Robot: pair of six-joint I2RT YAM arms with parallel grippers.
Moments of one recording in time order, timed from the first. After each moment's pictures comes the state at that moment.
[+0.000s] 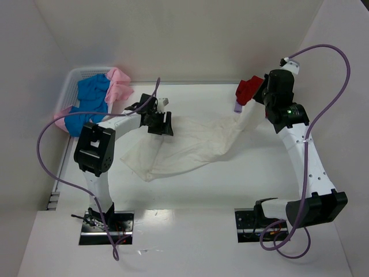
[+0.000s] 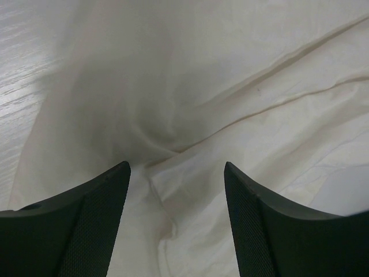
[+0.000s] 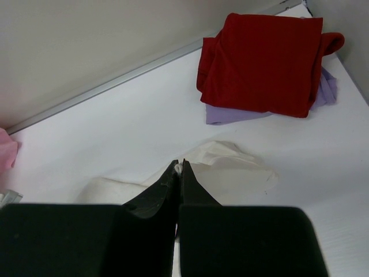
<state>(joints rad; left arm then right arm) -0.32 1.95 1.36 -0.39 0.36 -0.22 0.14 1.27 1.44 -0.54 0.29 0.44</state>
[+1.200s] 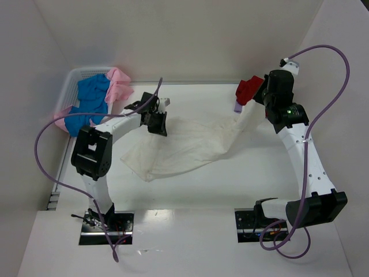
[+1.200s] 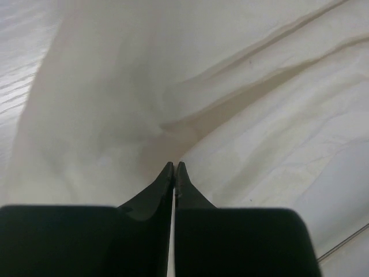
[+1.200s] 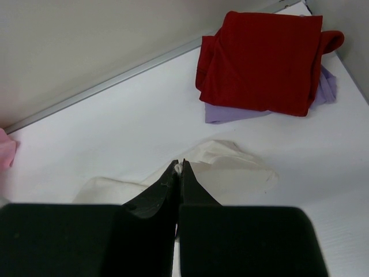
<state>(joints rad) -0.34 1.92 1.36 -0.47 0.32 -0.19 0.13 1.27 1.43 -0.54 0.29 0.44</state>
